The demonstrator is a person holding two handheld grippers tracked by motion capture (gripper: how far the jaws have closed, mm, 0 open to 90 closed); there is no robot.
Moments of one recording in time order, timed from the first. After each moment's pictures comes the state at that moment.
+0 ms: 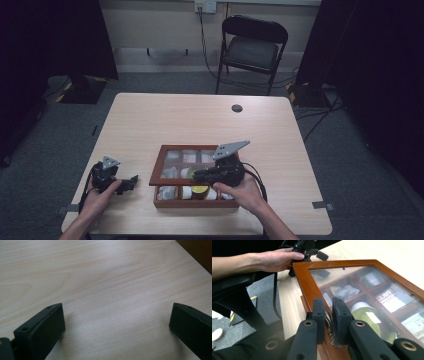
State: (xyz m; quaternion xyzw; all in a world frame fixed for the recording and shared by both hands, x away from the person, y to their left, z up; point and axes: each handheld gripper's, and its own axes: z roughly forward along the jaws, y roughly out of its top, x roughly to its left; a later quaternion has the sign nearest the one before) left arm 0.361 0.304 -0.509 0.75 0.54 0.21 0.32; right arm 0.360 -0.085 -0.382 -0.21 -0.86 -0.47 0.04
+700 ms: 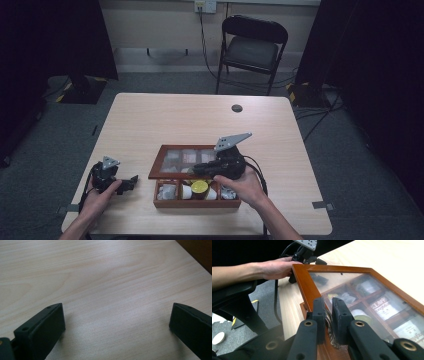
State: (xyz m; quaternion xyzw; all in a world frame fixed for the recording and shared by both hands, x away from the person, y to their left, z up) left arm 0.361 0.304 -0.508 0.75 0.54 0.21 0.32; right arm 0.370 -0.085 -0.367 -0.21 -0.85 -0.48 0.04
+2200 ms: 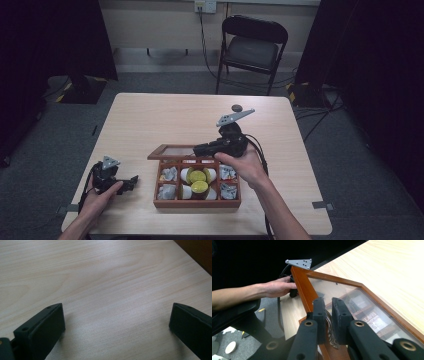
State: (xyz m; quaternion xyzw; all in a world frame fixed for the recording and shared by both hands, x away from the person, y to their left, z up) left arm 0.362 0.304 -0.508 0.76 0.53 0.21 0.32; right arm 0.409 -0.087 -0.332 -0.24 -0.84 -0.49 0.07
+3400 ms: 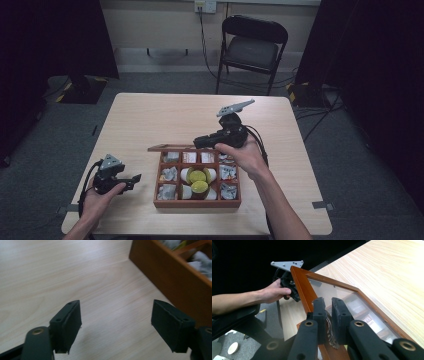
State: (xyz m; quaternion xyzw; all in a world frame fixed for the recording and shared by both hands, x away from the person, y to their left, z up) left arm 0.348 0.289 -0.476 0.78 0.47 0.19 0.37; right arm 0.426 -0.086 -0.320 -0.24 -0.84 -0.49 0.08
